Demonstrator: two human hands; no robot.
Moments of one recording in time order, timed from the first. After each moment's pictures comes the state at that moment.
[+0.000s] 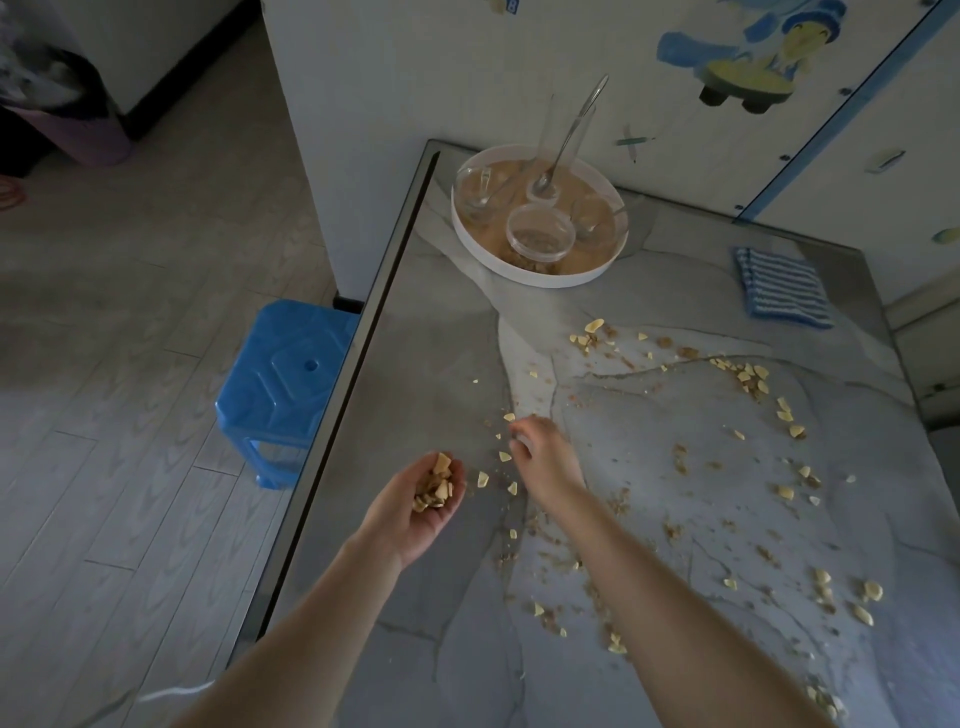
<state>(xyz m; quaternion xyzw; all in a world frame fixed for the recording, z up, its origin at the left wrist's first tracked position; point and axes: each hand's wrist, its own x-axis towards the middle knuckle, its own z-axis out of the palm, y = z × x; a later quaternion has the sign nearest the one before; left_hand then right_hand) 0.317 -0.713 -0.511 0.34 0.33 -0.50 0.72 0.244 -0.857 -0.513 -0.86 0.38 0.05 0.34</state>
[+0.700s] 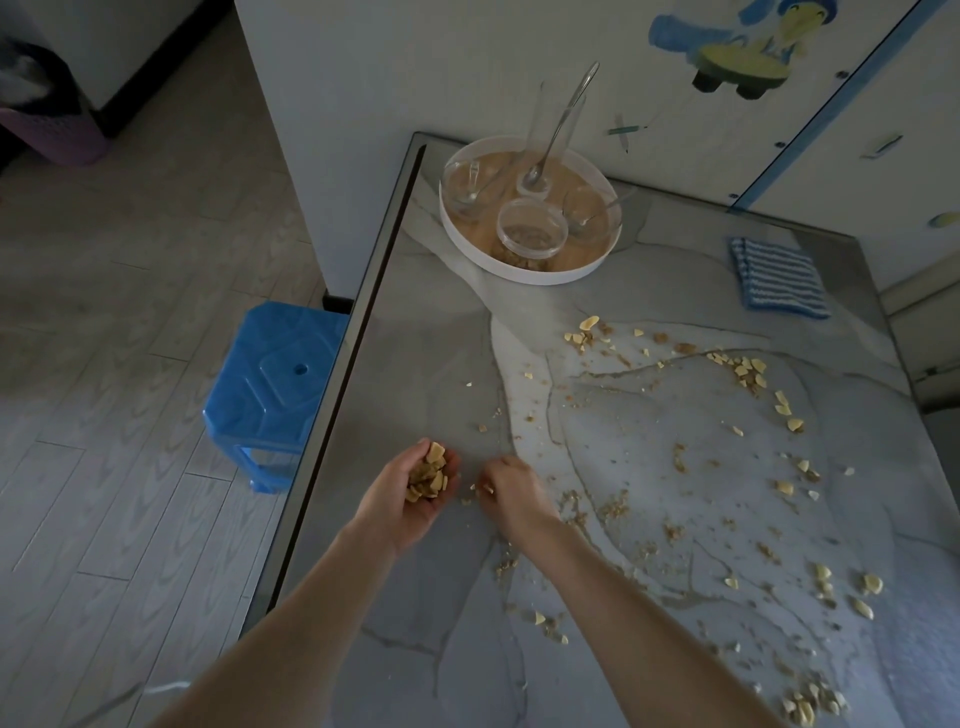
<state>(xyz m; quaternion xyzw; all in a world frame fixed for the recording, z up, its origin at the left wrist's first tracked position) 0.336 -0.725 -0.523 0.40 0.28 -0.51 0.71 0.244 -0.831 -0.532 -0.90 0.30 0.17 0.27</state>
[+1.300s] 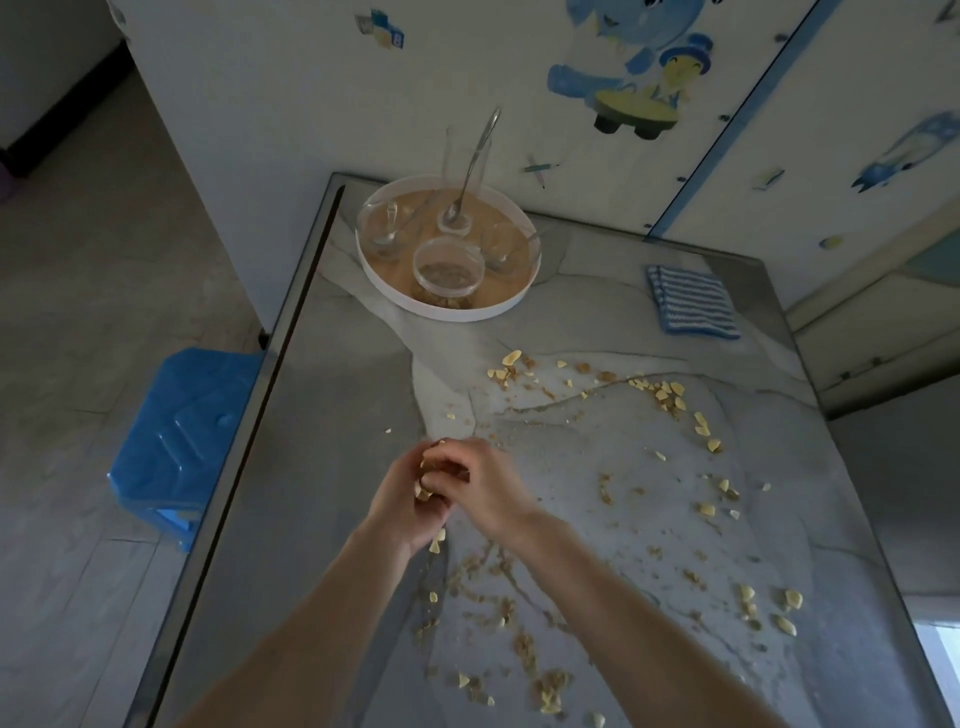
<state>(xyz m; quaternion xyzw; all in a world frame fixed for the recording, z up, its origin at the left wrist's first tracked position) 0.313 -0.822 -0.495 0.33 0.25 -0.55 0.72 0.246 -0.884 -0.456 -0.84 0.30 0.02 0.45</state>
